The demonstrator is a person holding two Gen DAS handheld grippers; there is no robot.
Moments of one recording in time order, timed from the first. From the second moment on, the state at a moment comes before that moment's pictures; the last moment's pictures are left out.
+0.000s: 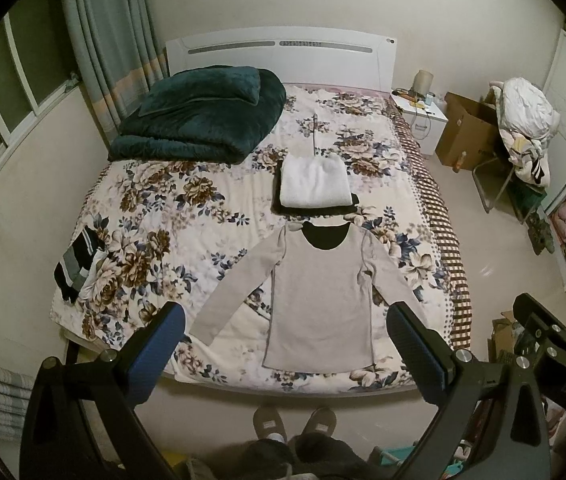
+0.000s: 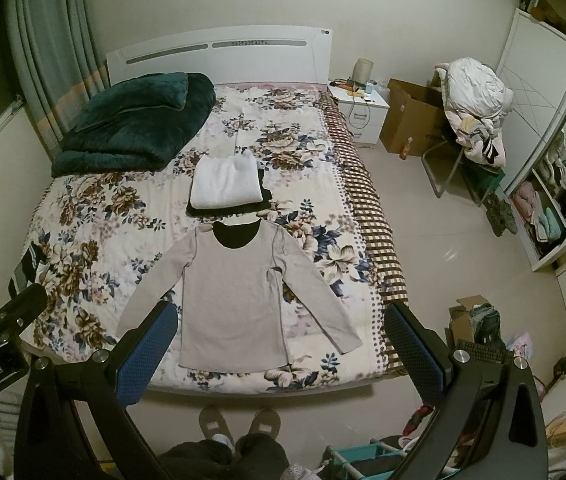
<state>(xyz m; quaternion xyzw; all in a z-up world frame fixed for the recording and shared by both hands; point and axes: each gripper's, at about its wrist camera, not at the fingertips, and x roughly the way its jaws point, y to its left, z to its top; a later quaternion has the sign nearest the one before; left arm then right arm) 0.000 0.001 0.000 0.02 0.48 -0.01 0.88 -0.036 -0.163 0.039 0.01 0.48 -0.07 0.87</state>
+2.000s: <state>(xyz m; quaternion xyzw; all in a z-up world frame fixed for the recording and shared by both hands) 0.024 -0.024 -0.007 0.03 0.45 0.00 0.89 -0.011 -0.177 0.061 0.04 0.48 -0.08 0.87</state>
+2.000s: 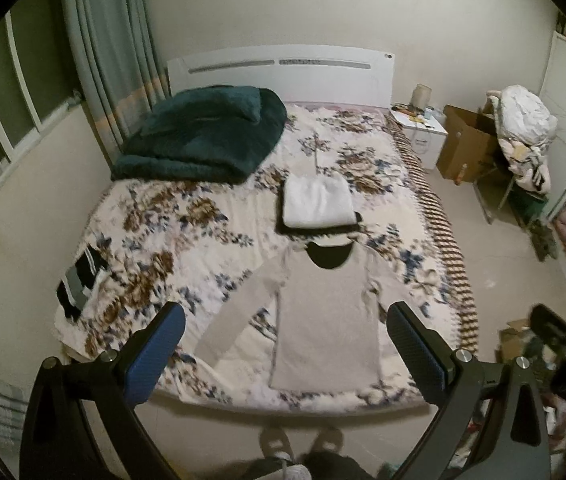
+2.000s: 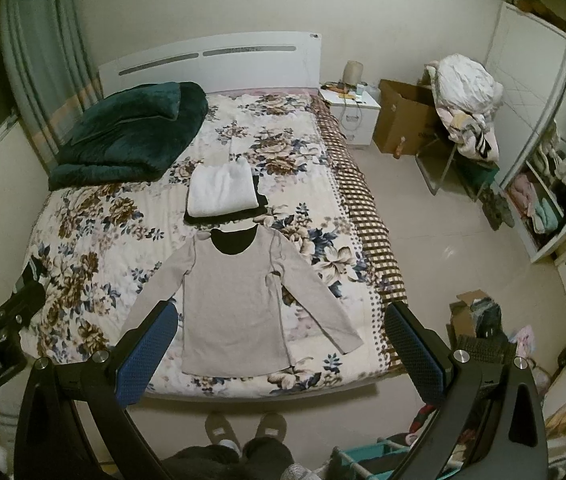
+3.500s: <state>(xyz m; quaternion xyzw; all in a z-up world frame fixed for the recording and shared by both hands) 0.147 0.039 -0.510 -0.01 0.59 0.18 0.79 0.084 -0.378 -0.560 0.23 0.55 -0.22 0.77</state>
